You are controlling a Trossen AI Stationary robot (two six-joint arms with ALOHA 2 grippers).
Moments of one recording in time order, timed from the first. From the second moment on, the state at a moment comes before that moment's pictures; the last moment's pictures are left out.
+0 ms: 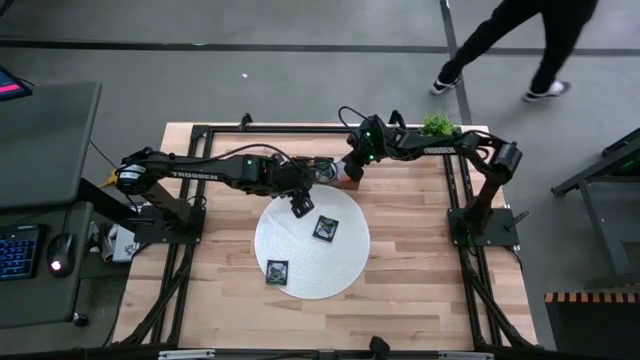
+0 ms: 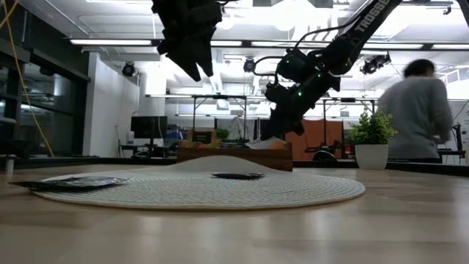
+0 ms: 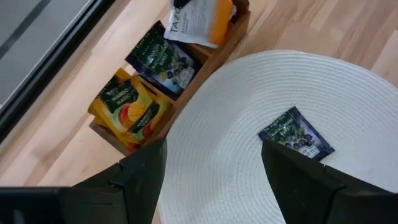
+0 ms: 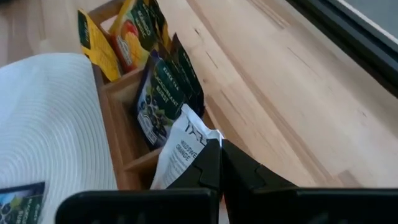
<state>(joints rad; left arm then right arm) 0.02 1.57 1.40 -0.87 -0.37 -0.44 -0.58 1.76 0.98 0.01 -0.27 0.07</state>
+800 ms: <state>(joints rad) 0.02 1.57 1.40 -0.87 -0.40 -0.44 -0.58 1.71 0.98 -0.03 -0.23 0.04</state>
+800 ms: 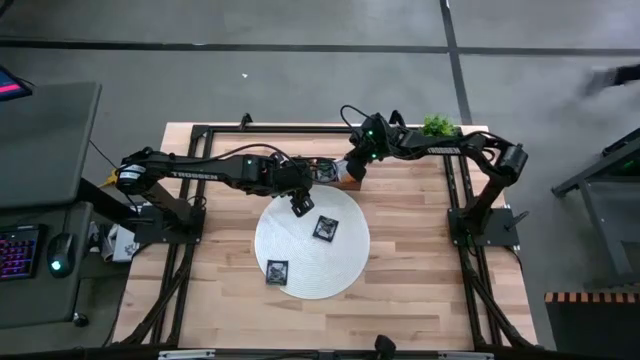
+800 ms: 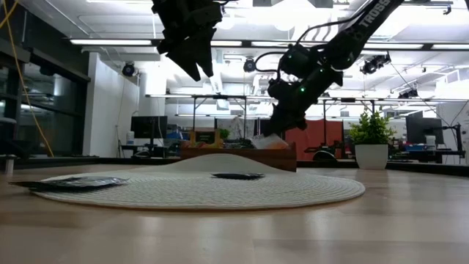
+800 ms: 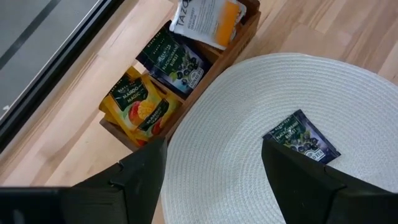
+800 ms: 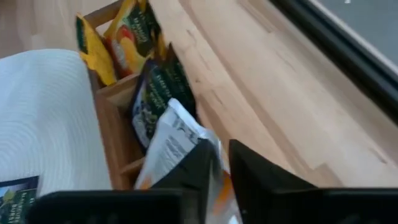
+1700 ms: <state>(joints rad) 0.02 1.57 1.40 -0.86 -0.38 -0.46 -0.59 1.44 0.98 -0.25 -0.20 -0.03</state>
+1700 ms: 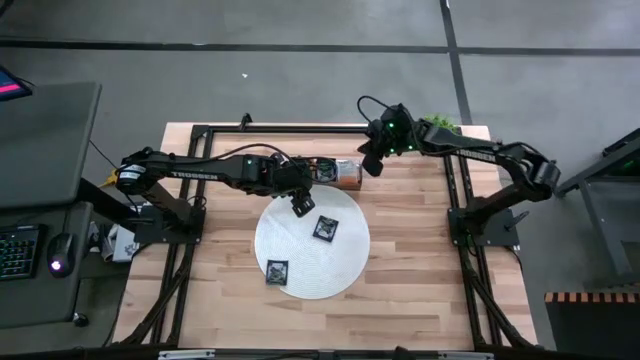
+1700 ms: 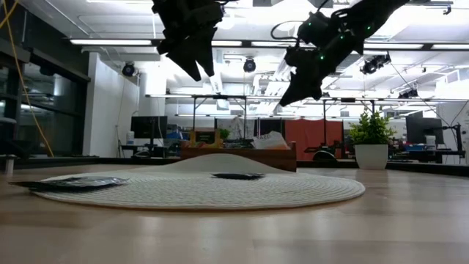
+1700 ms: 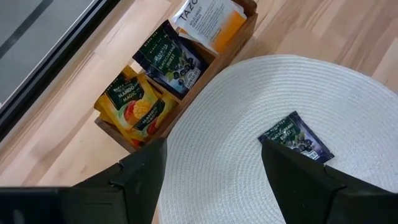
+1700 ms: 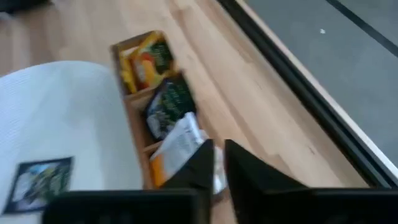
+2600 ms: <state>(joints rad) 0.02 1.57 1.40 -0.86 -0.40 -0.46 -0.46 1.68 0.98 -0.31 -0.17 -0.07</state>
